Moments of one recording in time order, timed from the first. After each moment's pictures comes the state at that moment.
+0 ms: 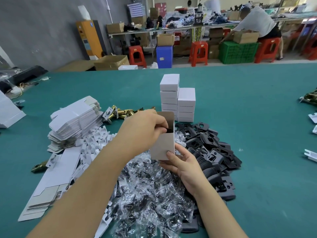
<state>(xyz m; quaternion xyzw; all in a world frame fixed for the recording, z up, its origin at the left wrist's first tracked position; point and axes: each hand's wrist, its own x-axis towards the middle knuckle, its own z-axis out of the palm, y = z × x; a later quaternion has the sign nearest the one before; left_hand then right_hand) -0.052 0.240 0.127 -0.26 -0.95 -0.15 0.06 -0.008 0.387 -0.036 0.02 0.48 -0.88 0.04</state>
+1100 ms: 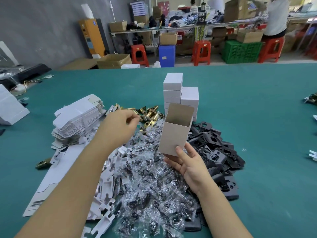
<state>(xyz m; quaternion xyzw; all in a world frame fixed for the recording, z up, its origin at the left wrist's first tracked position) -0.086 0.181 0.101 -0.13 -0.96 -0.24 0.10 -0.010 0.387 -0.032 0.08 0.39 -0.92 0.02</state>
